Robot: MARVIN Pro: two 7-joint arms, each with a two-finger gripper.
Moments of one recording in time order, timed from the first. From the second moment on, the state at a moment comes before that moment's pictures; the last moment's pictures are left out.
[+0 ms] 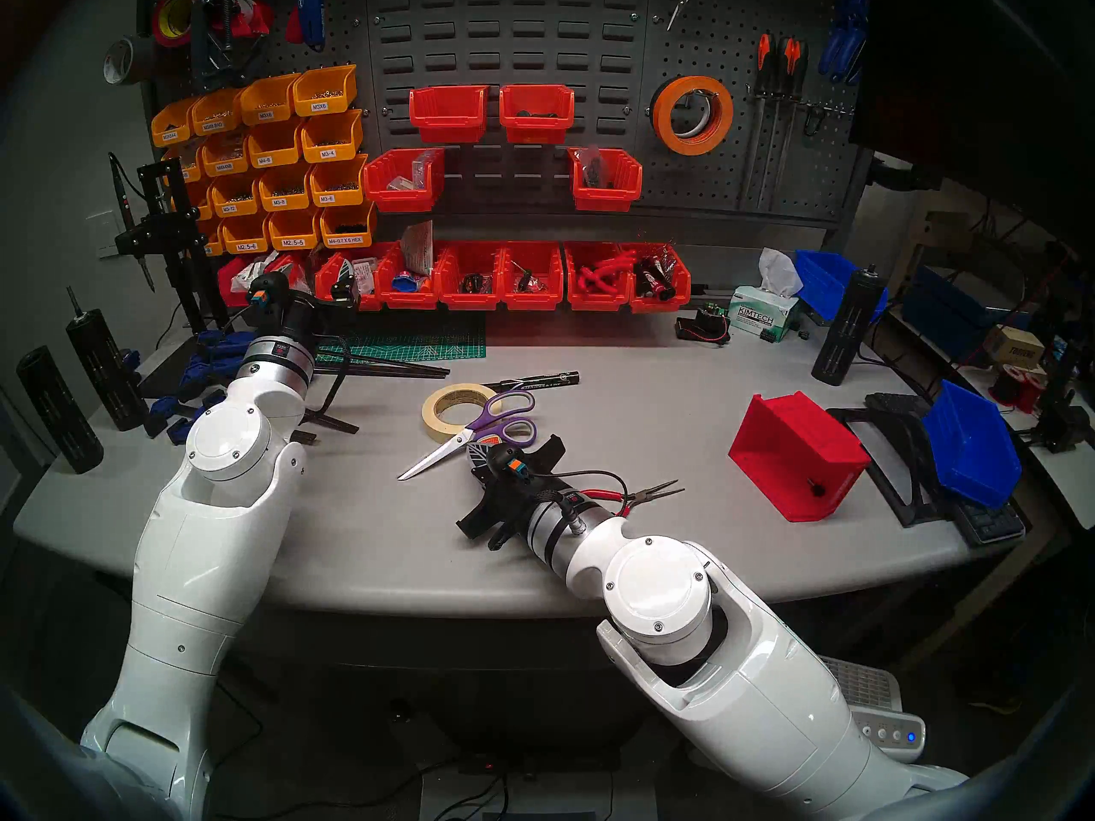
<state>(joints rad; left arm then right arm) 1.47 -1.11 -1.58 -1.80 -0.43 0.00 0.18 -1.60 -1.25 0.90 -2.06 -0.11 0.44 0.07</state>
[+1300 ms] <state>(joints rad) 1.47 -1.11 -1.58 -1.80 -0.43 0.00 0.18 -1.55 -1.23 1.05 -1.96 -0.23 0.49 -0.10</state>
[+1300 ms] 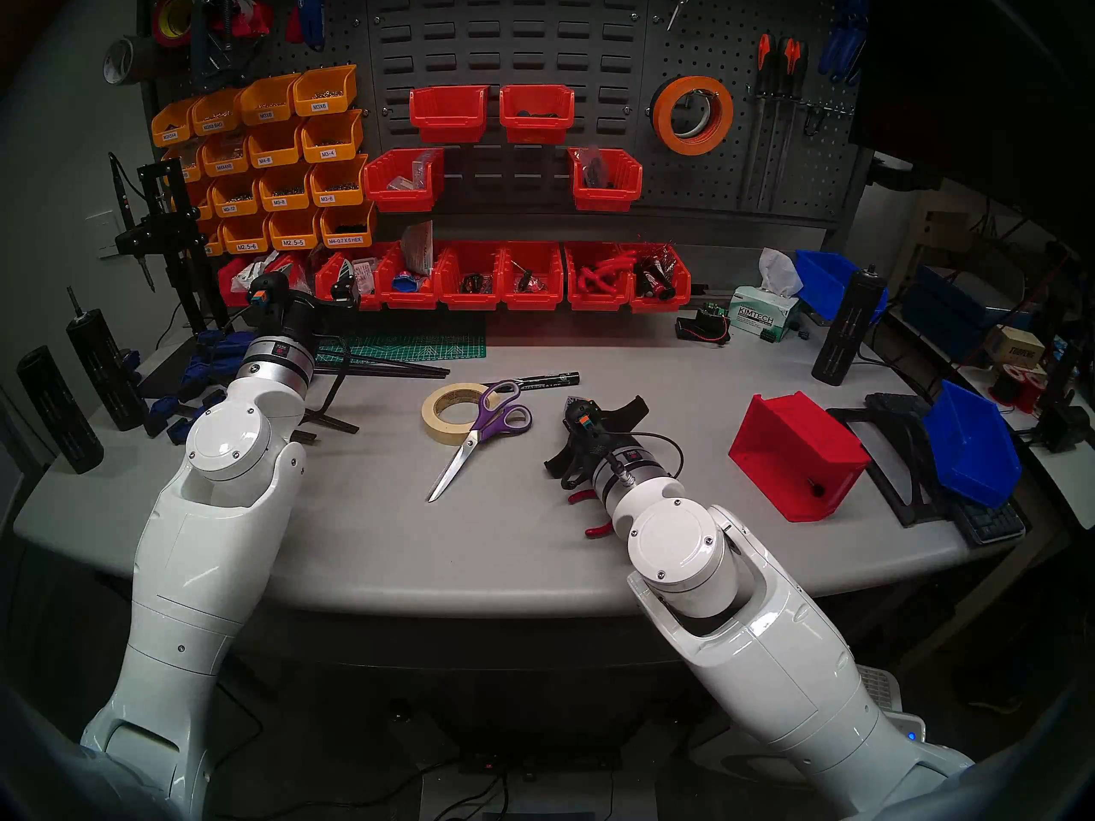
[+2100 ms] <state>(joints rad) 1.47 -1.11 -1.58 -1.80 -0.43 0.00 0.18 -1.55 -1.20 1.13 -1.97 -0.18 0.49 -0.09</state>
